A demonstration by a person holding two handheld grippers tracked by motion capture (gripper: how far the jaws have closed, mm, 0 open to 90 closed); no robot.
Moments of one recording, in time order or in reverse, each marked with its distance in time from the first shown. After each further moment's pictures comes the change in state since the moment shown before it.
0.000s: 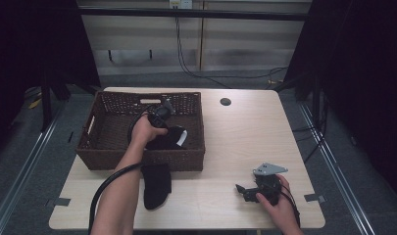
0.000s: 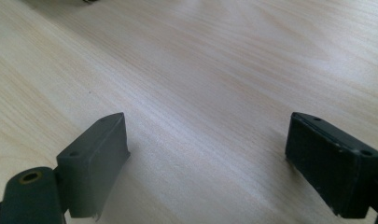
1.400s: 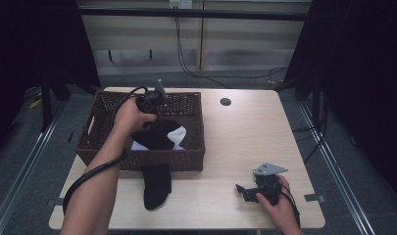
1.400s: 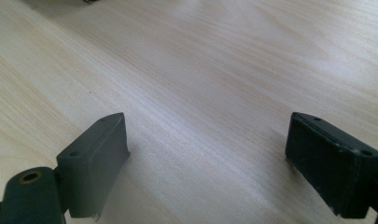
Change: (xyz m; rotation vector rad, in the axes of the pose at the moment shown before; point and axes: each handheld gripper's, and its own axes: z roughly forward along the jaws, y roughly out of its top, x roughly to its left) left arm -0.021 -0.007 -0.098 0.025 -0.004 0.008; right arm 0.001 0.000 -0.001 0.007 0.003 0.011
